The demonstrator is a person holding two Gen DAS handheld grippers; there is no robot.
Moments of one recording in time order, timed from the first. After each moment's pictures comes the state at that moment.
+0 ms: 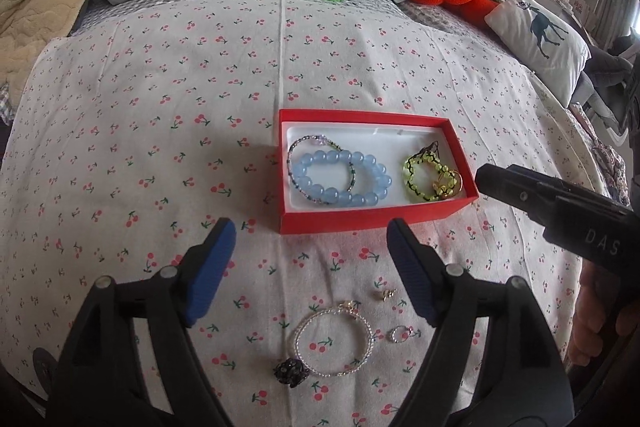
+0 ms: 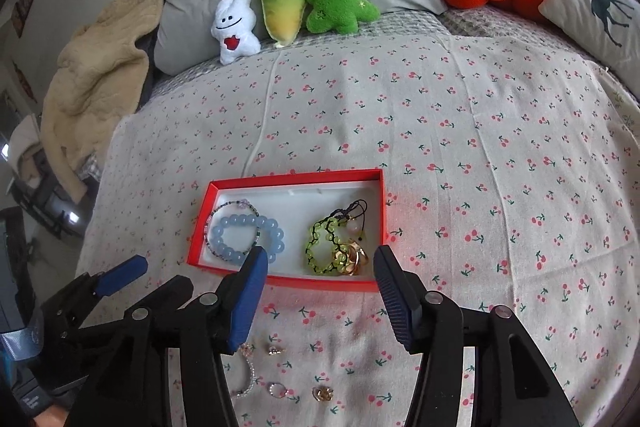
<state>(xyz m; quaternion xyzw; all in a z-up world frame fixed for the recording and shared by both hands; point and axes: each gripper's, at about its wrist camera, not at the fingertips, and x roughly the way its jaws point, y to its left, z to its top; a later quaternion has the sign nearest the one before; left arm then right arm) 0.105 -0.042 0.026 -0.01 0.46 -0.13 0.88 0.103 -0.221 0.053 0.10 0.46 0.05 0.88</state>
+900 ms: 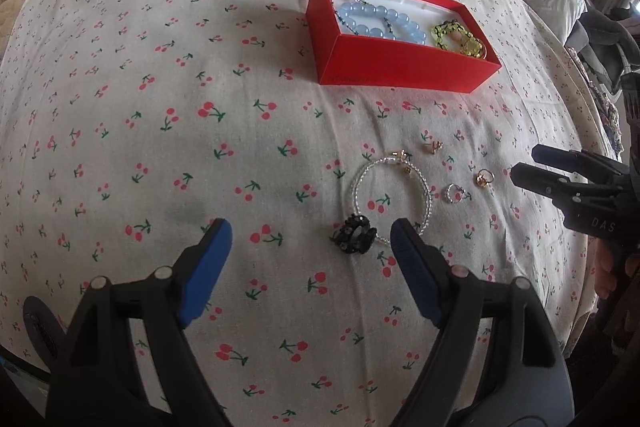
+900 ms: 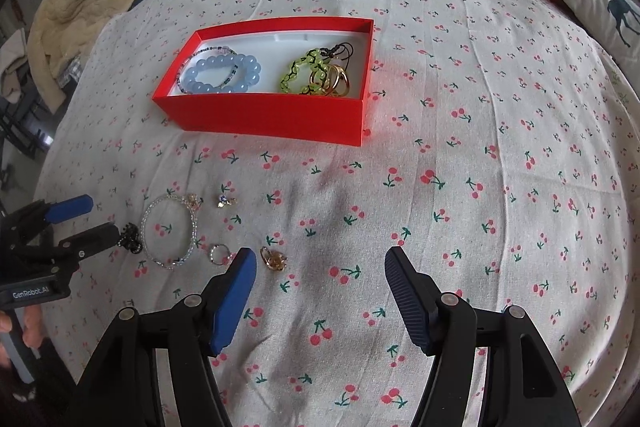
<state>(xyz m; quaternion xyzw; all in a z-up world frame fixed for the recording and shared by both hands) 0.058 0.007 -0.030 0.00 0.56 -0.16 0.82 0.043 -0.214 -0.006 0.01 0.56 0.05 0.83</state>
